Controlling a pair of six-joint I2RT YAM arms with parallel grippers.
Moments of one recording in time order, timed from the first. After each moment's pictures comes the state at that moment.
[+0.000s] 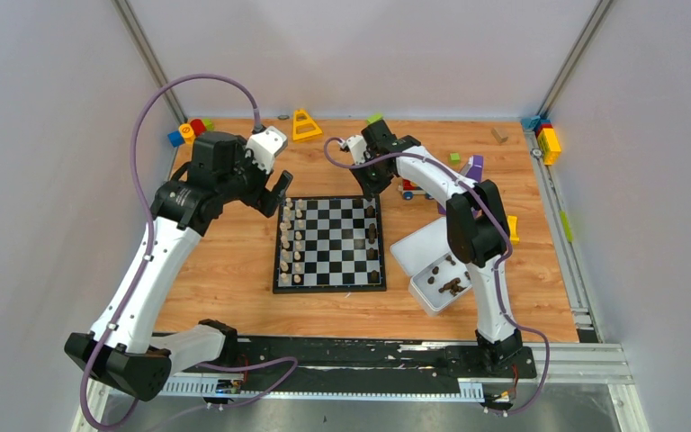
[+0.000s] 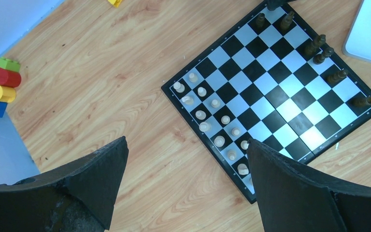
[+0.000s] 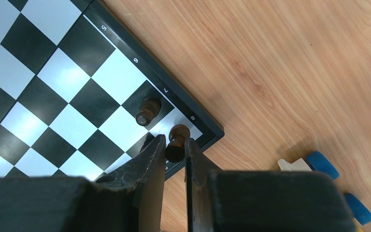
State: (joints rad) left arm -0.33 1.14 1.35 -0.82 0.15 0.32; right arm 0.52 2.21 1.88 -0.75 -0.18 -0.26
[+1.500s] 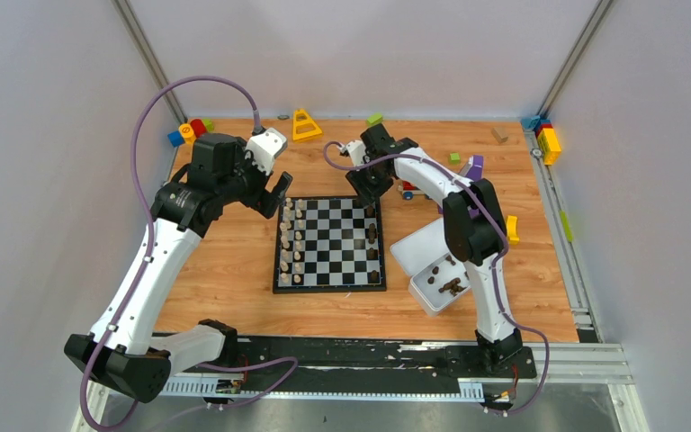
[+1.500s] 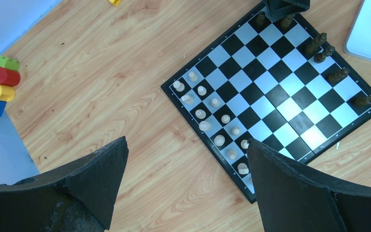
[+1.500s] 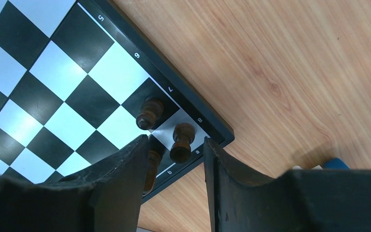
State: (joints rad) left arm -0.33 1.14 1.34 -0.82 0.15 0.32; right arm 0.52 2.24 1.88 -0.77 -0.20 -0.26
